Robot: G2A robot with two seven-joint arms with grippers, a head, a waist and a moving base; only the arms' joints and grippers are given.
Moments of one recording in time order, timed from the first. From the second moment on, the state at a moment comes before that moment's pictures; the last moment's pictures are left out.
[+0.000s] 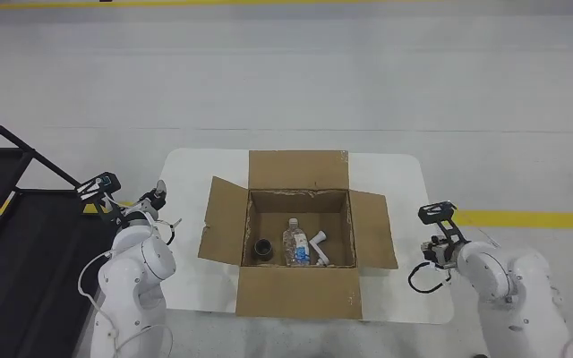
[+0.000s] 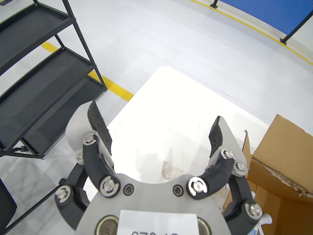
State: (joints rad) left arm 1.39 -1.41 -1.62 -1.98 1.49 0.55 -0.75; right arm -1.45 -1.20 1.71 -1.92 -1.16 -0.19 1.32
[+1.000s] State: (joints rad) left arm 1.39 -1.41 -1.62 -1.98 1.49 0.55 -0.75; right arm -0.95 -1.33 0.81 -1.60 -1.48 0.01 1.27
